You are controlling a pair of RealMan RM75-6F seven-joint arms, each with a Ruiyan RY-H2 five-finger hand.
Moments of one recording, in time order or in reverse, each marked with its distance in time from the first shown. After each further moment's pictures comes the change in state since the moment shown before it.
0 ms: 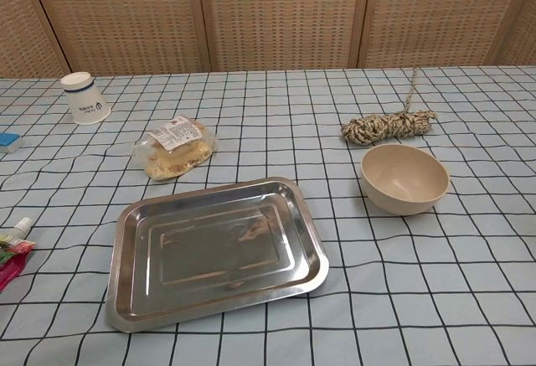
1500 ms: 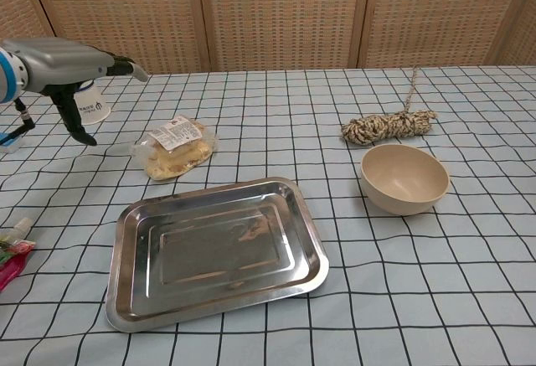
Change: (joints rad) left arm -0.769 -0.161 -0.208 0.209 -0.616 -0.822 0.507; right arm 0.051 -0.001 0.071 0.092 0.175 -0.121 0.148
